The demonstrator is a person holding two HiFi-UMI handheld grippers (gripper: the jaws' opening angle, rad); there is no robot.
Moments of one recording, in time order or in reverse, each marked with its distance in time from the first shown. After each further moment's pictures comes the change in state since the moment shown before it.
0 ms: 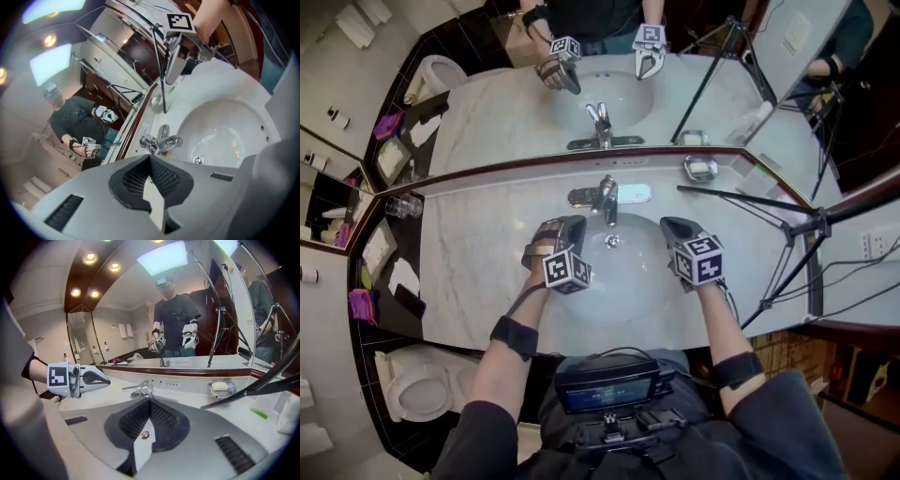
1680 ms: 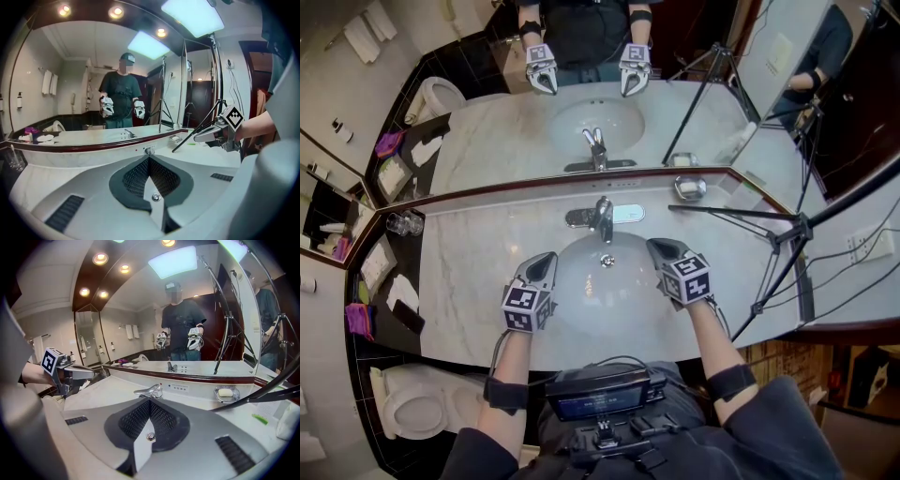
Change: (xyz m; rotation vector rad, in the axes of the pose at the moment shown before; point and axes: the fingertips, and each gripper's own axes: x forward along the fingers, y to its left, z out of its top) left arm -0.112 0.034 -0.033 -0.972 -0.209 -0.048; right arm -0.015 0.043 0.013 -0.057 -0.018 0.040
